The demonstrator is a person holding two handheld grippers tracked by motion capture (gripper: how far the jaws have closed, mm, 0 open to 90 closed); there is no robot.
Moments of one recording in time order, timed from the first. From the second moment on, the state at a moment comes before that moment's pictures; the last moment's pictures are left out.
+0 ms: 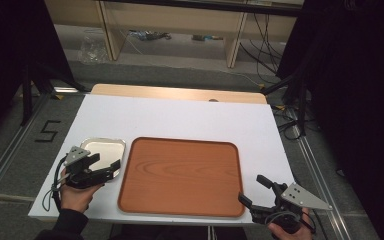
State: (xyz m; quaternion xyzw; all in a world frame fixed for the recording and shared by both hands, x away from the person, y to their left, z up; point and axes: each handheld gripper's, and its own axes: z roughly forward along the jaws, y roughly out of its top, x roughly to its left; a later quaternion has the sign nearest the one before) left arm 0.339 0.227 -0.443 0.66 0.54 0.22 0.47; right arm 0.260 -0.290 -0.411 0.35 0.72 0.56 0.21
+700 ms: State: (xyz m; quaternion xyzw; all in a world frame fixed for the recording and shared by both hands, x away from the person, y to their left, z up) left arm 0.361 0.280 -0.459 0.63 0.63 0.22 0.40; right arm 0.260 -0.289 -0.411 0.35 0.72 0.56 0.21
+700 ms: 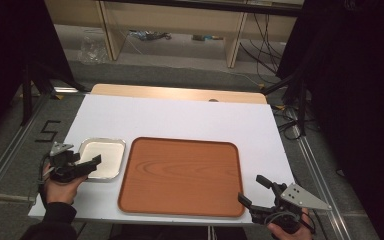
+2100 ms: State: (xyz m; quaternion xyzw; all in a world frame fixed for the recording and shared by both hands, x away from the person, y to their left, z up) left arm 0.392 0.335 -0.486 0.62 0.69 0.17 0.32; right arm 0.259 -0.288 -0.410 0.36 0.72 0.56 0.20
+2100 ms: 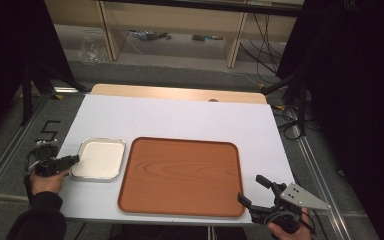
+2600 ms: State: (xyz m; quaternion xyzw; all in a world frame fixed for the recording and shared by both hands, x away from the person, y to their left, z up) left arm 0.404 0.335 -0.490 0.63 0.69 0.15 0.33; right arm 0.259 -0.287 -0.411 0.36 0.72 0.56 0.20
